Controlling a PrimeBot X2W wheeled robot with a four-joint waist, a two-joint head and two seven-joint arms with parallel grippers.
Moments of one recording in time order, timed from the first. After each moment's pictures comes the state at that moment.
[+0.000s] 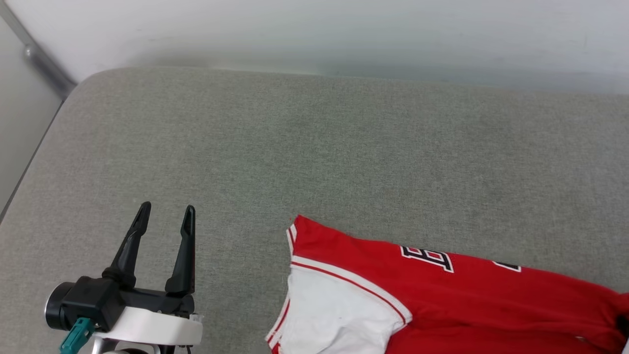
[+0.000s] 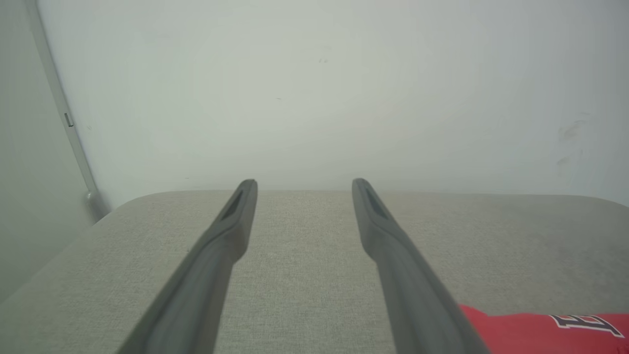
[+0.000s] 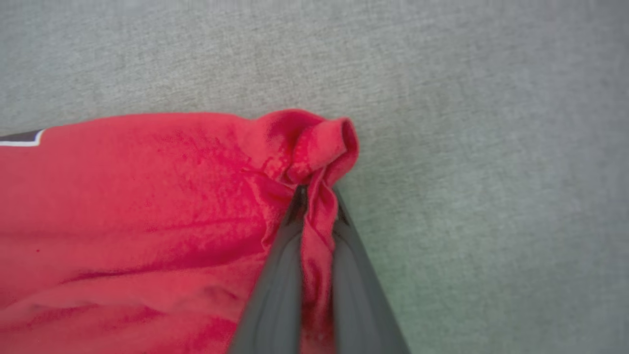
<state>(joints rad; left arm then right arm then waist) 0.02 0.16 -0.02 -0.12 -0.23 -0.13 -0.26 0.01 -0.23 -0.41 0.20 0.34 0.13 0.63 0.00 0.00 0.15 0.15</state>
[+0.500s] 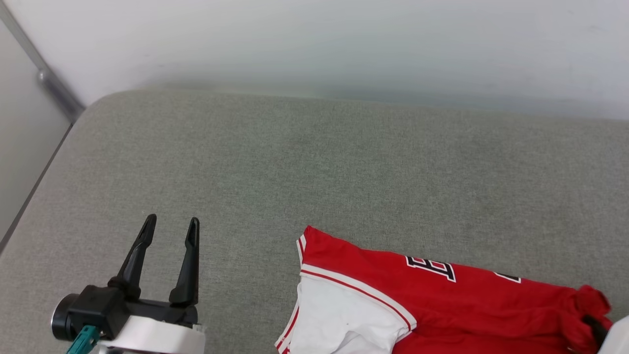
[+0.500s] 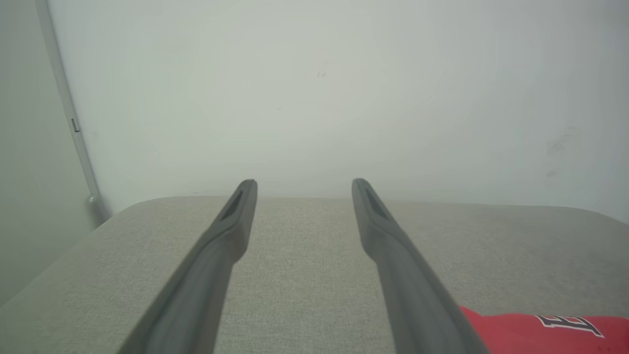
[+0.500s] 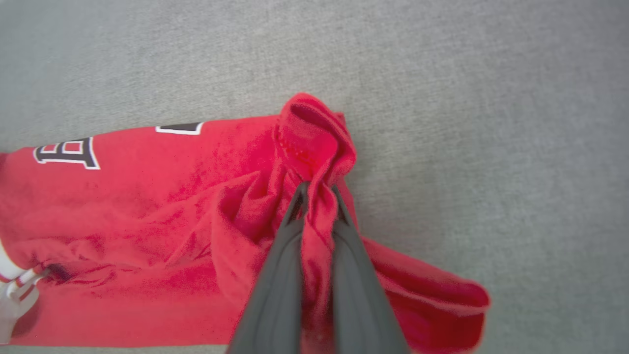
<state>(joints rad) 0.04 0.15 -0.03 -0.10 -0.23 -0.13 -0.26 0.05 -0.19 -0.39 0.10 0.41 0.13 0.67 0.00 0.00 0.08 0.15</state>
